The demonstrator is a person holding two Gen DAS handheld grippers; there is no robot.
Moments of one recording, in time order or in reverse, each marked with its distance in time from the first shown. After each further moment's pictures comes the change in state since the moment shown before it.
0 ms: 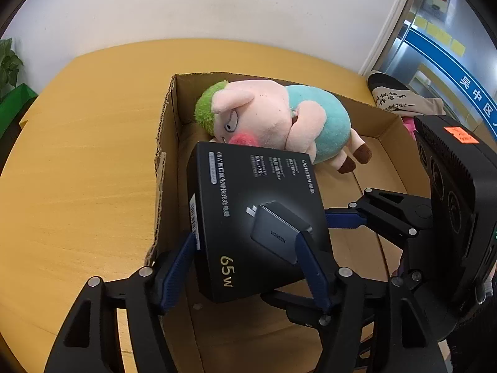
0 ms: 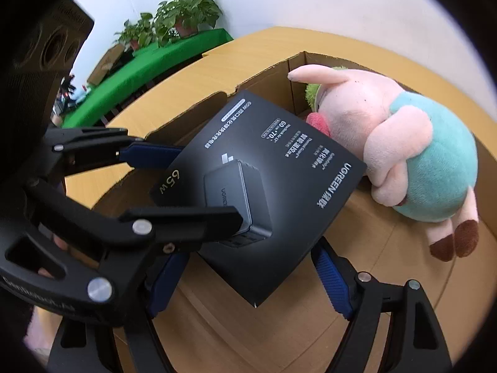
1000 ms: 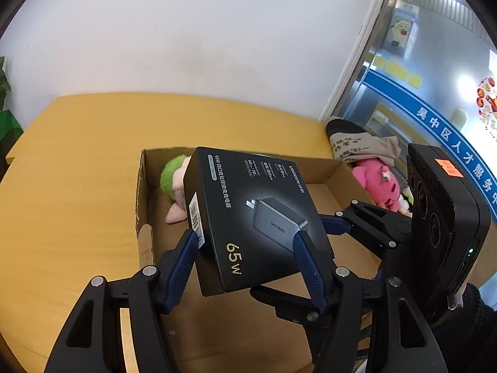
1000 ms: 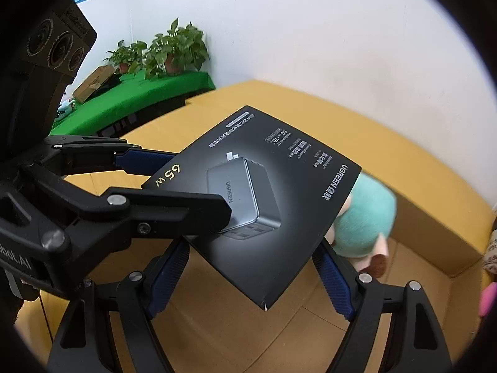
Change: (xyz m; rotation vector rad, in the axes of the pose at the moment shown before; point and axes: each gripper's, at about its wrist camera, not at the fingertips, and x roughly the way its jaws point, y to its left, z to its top) left arm -0.043 -0.017 0.018 0.032 -0.217 -0.145; right arm -0.054 0.023 0.006 -0.081 -0.201 -0.197
